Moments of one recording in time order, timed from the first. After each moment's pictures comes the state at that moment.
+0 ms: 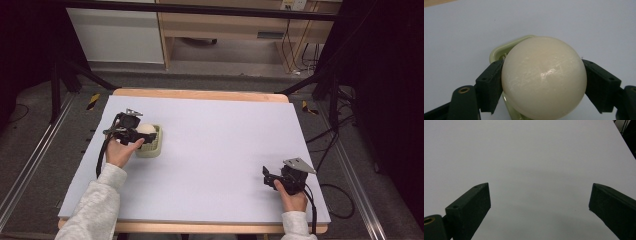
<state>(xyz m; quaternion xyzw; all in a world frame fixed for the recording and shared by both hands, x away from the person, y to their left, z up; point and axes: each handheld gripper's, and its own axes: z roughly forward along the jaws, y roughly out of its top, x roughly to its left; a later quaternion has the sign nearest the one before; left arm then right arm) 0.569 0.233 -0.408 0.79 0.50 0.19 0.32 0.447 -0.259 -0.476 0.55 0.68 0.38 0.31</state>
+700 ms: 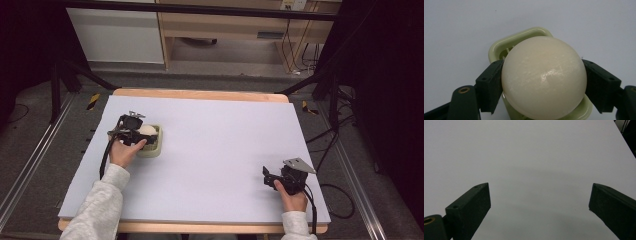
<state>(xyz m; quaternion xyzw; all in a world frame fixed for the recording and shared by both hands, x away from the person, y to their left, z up) 0.580 0.233 -0.429 0.79 0.50 0.19 0.29 0.447 -0.259 -0.477 0.55 0.68 0.37 0.31</state>
